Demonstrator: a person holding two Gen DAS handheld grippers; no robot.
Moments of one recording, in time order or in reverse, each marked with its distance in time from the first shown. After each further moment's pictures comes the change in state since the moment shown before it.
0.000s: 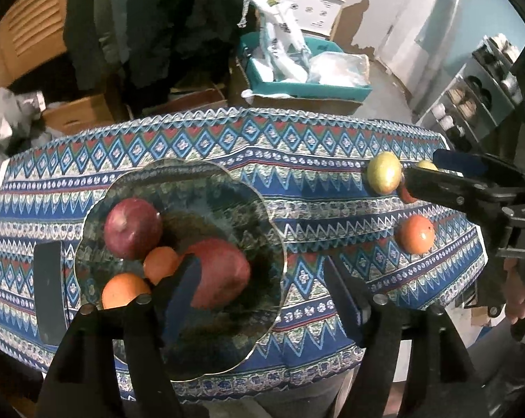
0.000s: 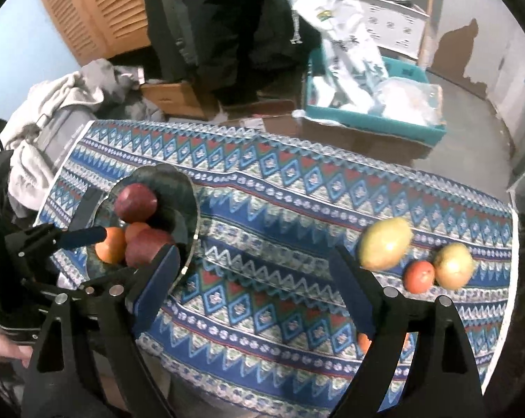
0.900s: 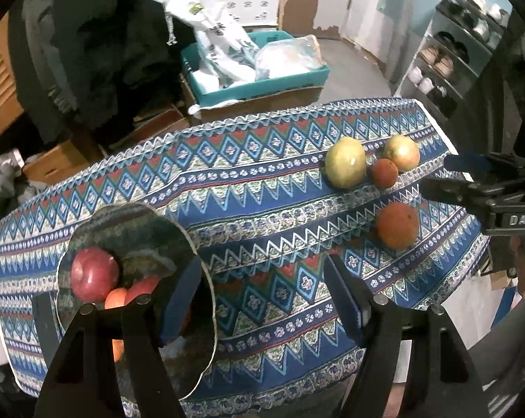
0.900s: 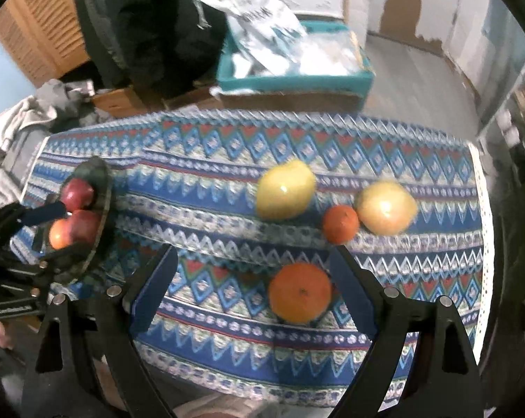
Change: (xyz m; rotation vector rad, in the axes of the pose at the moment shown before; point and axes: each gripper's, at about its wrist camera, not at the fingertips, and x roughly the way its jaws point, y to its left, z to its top) left arm 0.023 -0.084 0.016 0.205 -0.001 0.025; right arm -0.015 -0.113 -0.055 0.162 0.049 -0.091
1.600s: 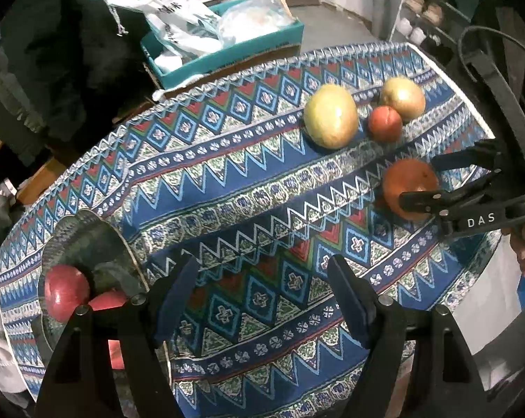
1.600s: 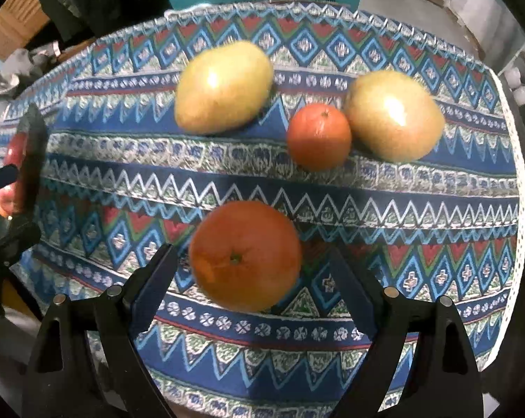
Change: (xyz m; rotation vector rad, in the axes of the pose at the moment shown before) left arm 0.063 -0.046 -0.010 0.147 0.100 0.060; right arm 0.096 -0.049 -0.039 0.028 0.224 -0.025
